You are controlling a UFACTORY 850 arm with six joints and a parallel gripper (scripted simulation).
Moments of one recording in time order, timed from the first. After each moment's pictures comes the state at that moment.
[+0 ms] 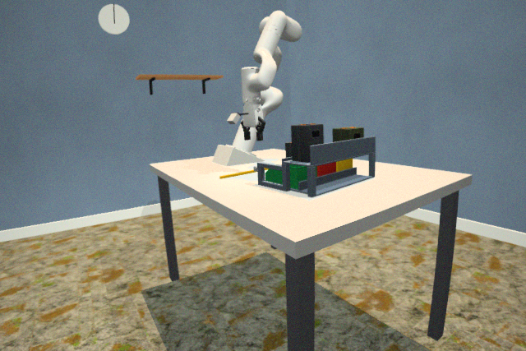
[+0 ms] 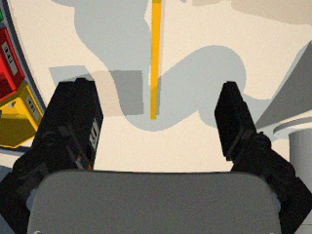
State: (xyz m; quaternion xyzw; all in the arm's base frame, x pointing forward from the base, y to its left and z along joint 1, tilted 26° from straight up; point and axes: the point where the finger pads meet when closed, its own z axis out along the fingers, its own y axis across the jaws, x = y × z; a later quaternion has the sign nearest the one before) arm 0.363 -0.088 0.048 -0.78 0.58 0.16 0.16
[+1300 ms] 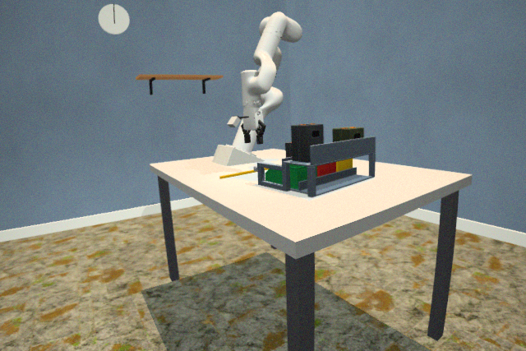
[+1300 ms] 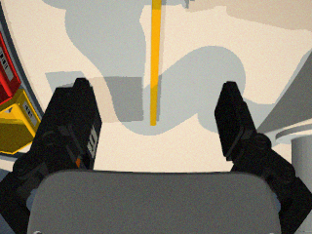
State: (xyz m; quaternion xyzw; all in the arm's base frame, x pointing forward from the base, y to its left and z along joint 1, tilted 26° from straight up) arm 0.362 -0.081 0.035 -0.78 0.58 0.16 0.16
